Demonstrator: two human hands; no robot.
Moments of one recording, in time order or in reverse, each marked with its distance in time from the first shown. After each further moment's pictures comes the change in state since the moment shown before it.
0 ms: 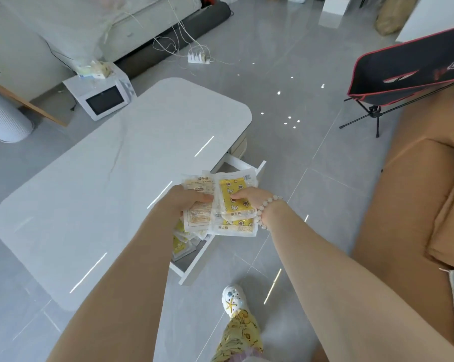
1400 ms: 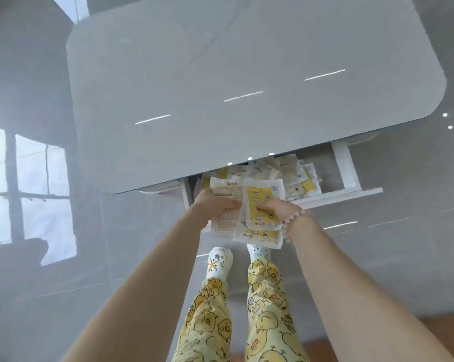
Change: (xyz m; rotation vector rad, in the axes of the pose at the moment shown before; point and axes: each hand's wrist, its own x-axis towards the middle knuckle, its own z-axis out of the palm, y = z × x) left_hand 0.172 -0.101 -0.006 -0.418 0.306 -0.466; right_hand 0.264 -0.001 0.043 -0.601 -0.288 0.428
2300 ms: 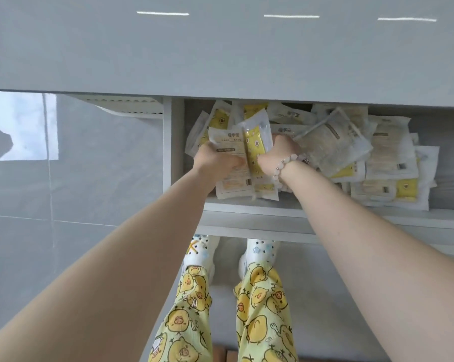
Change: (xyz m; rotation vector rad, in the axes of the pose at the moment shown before) left_hand 0.282 -0.123 0.026 -0.255 0.220 -0.139; right_hand 0.277 -0.022 0.087 -1.024 0.190 -0.219
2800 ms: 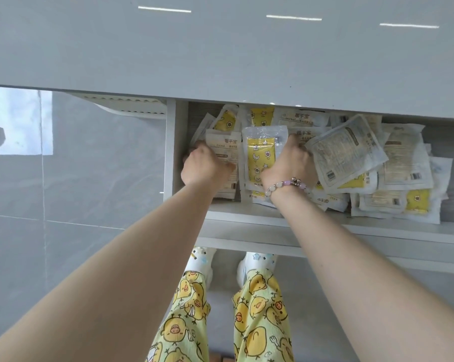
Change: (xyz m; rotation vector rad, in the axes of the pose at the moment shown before) left_hand 0.022 -0.013 -0.007 0.537 0.239 0.084; right_hand 0.011 0.003 0.032 -0.187 0.373 0.048
